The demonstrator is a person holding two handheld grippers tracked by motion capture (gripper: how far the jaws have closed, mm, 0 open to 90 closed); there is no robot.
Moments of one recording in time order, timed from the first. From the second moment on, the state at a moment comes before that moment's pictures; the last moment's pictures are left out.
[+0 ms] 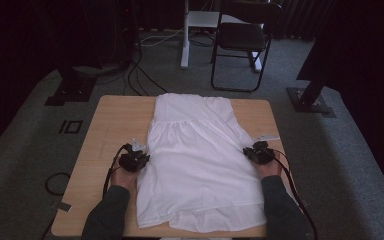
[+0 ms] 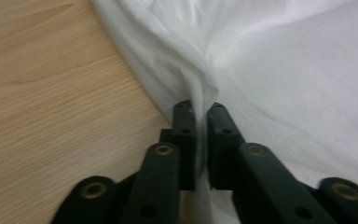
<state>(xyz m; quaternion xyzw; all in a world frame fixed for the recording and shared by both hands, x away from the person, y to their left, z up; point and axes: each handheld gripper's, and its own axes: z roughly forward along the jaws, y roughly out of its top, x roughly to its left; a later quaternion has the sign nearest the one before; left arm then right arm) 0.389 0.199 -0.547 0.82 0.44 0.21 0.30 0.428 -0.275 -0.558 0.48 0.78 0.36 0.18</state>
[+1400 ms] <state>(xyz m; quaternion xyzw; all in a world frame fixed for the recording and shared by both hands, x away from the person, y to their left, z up) 0.335 0.223 -0.511 0.79 0.43 0.25 0.37 0.423 -0.211 -0.526 0.44 0.79 0.40 0.16</state>
